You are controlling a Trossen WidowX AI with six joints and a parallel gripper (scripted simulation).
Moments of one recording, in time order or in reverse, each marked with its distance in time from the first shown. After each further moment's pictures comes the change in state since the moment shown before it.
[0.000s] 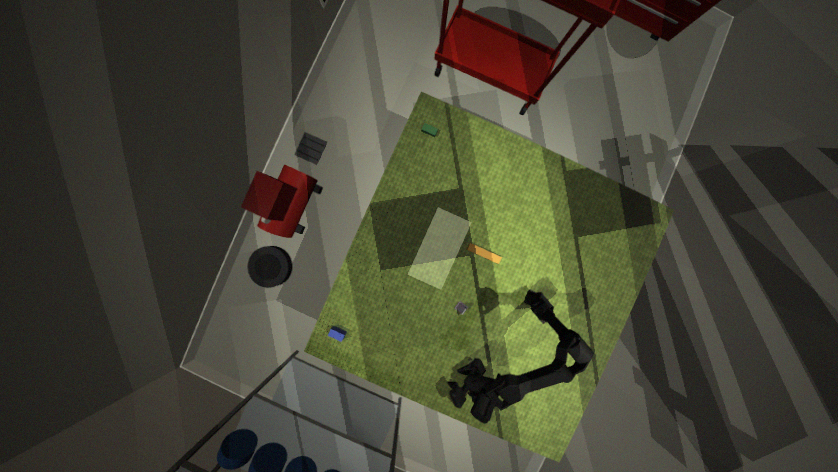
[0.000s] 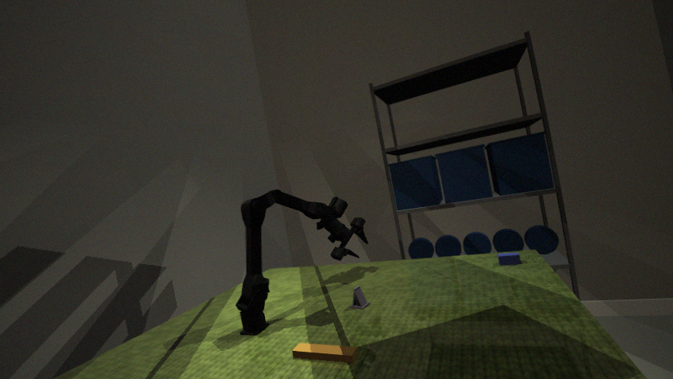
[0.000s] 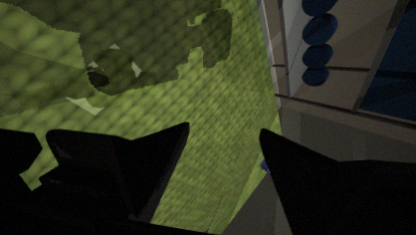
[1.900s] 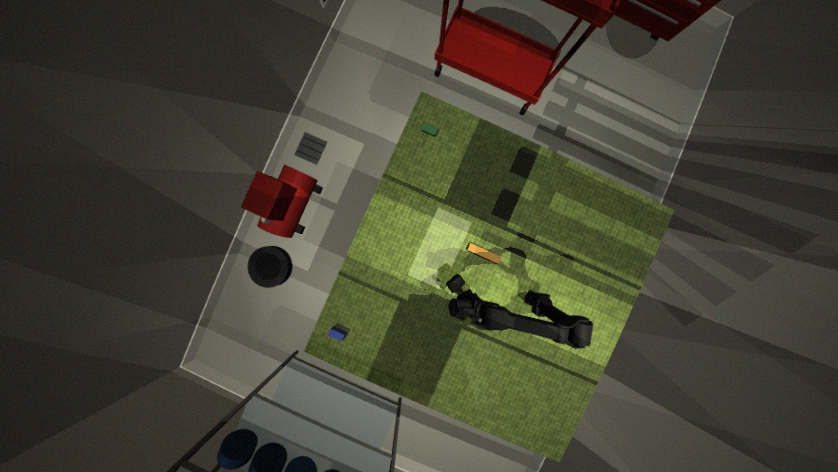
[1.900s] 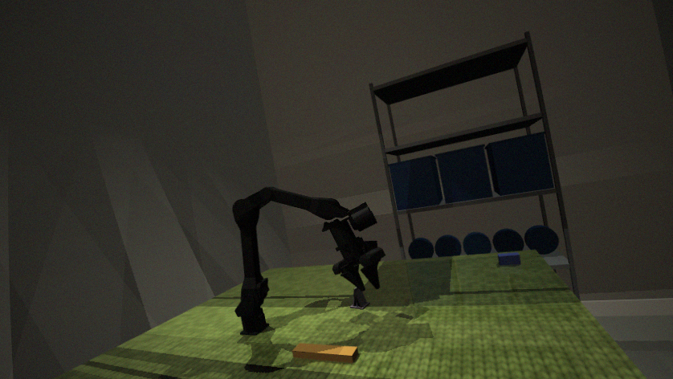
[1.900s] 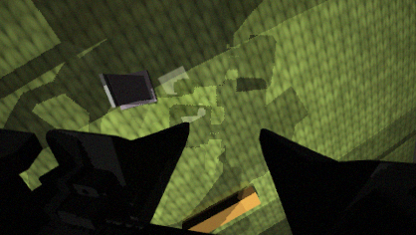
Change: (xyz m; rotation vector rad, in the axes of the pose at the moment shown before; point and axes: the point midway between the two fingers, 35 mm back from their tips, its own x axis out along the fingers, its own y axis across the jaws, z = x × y) arm -0.077 0.132 -0.300 1.245 0.540 0.266
